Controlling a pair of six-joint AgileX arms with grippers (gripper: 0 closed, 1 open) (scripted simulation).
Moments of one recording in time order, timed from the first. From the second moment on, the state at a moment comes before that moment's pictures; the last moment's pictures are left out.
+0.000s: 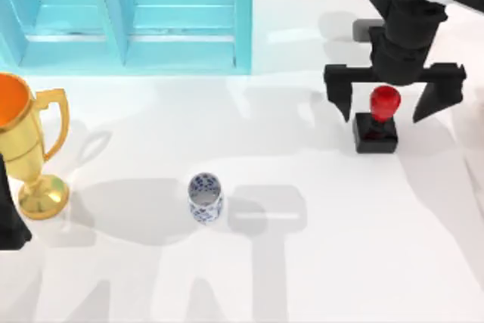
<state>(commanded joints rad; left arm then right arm) 0.00 0.00 0.00 0.00 0.00 0.00 0.32 2.33 1.94 -1.17 0.00 0.34</state>
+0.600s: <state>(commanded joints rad) 0.00 0.00 0.00 0.00 0.00 0.00 0.32 2.33 1.93 -1.17 0.00 0.34</state>
